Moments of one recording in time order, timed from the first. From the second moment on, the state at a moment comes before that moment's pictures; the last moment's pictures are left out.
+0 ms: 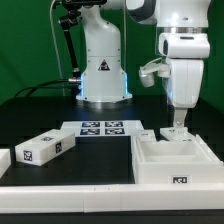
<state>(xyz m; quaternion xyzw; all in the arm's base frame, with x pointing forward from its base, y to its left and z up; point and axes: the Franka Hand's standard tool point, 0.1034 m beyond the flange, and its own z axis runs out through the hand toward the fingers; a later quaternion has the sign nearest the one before) 0.486 0.113 0.073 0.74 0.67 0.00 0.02</state>
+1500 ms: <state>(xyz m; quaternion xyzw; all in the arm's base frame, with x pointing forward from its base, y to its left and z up) 0.417 0.153 0.046 0.58 0.81 0.01 0.00</state>
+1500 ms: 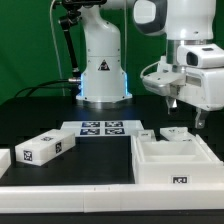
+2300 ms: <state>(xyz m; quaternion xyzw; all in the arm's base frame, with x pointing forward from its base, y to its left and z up) 0.395 0.152 0.012 0.59 0.81 0.00 -0.03</state>
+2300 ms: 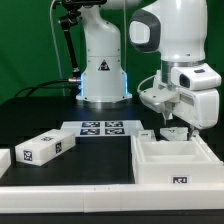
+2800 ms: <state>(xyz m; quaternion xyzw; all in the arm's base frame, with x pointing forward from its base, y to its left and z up) 0.396 0.151 0.010 0.59 0.81 0.00 -0.04</state>
